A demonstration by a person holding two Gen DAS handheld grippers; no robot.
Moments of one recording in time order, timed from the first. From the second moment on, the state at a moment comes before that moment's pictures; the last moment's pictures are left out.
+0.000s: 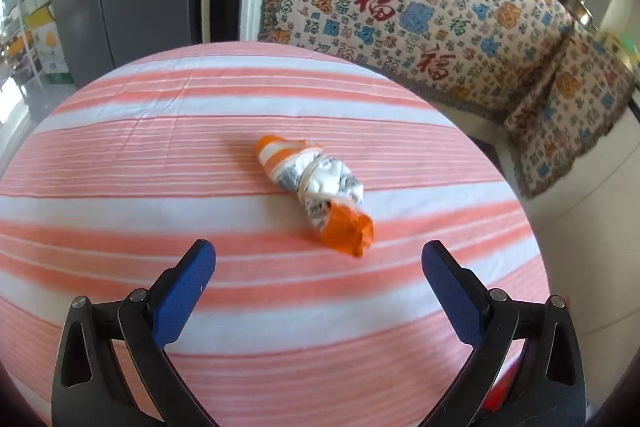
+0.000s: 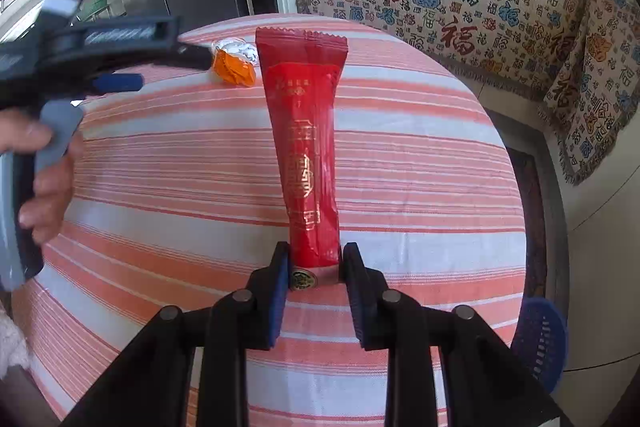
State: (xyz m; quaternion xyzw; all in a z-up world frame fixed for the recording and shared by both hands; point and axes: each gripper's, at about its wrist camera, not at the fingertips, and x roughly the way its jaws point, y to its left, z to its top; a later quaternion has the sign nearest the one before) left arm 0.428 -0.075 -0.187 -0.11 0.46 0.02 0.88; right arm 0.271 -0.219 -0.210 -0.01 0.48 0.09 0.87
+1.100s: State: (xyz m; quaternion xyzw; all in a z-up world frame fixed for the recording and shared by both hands) left arm 0.229 -0.053 -0.221 0.04 0.45 -0.07 0.89; right arm 0.219 -0.179 -0.230 0.02 0.46 0.06 0.89
